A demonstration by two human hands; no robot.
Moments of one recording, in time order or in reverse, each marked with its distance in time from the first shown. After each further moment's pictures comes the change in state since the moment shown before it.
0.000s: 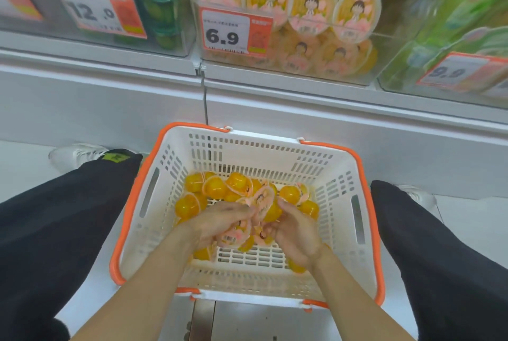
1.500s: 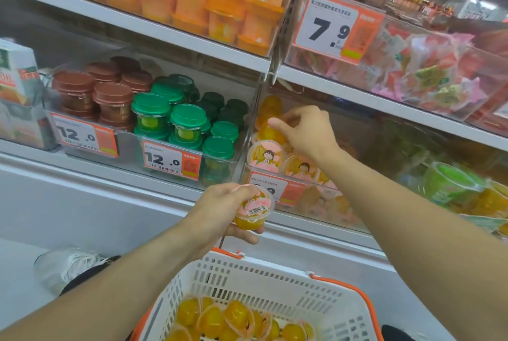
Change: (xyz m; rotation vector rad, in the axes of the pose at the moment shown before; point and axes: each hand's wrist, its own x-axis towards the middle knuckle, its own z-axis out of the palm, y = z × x) left_hand -0.102 0.216 -0.088 -0.286 0.181 0.593; right_hand 0.071 -0.317 0.284 -1.649 0.543 -1.021
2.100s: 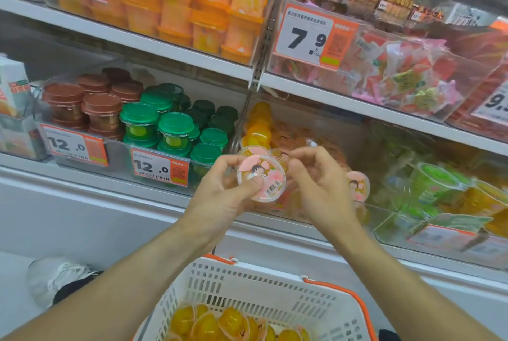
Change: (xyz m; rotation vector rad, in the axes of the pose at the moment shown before) left_hand -0.004 0.019 0.027 -0.205 0.027 0.299; right_hand -0.112 0.004 -0.026 0.635 0.083 0.032
